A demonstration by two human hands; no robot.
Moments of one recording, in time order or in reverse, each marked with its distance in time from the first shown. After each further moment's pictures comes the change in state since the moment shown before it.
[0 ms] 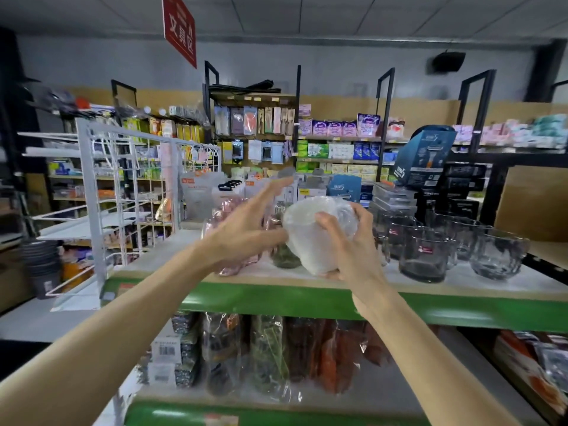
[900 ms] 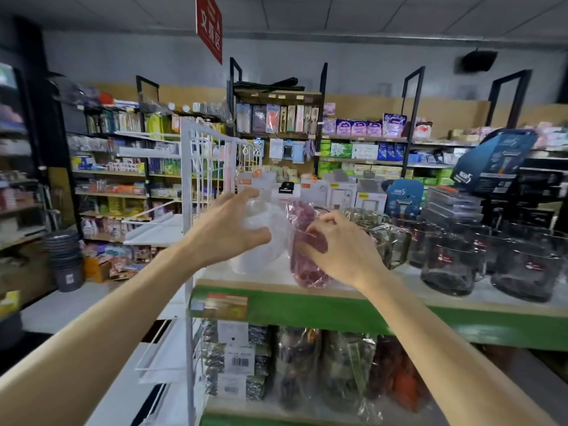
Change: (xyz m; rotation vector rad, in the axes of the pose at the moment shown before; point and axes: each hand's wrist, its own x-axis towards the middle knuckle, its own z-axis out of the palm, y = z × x) left_hand -0.048 -0.138 -0.123 0.297 0.175 -0.265; right_hand 0.045 0.011 0.163 -1.169 -0.284 -0.385
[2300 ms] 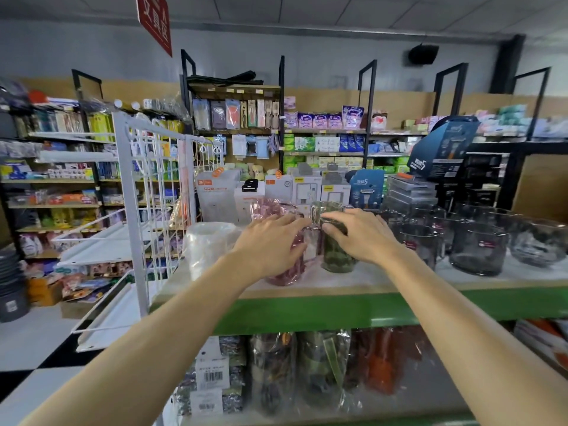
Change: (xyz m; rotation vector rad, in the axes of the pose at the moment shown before) left_hand 0.041 0.062 0.098 0.378 -0.225 0.401; right_hand 0.012 0.099 -0.010 -0.121 -0.044 0.220
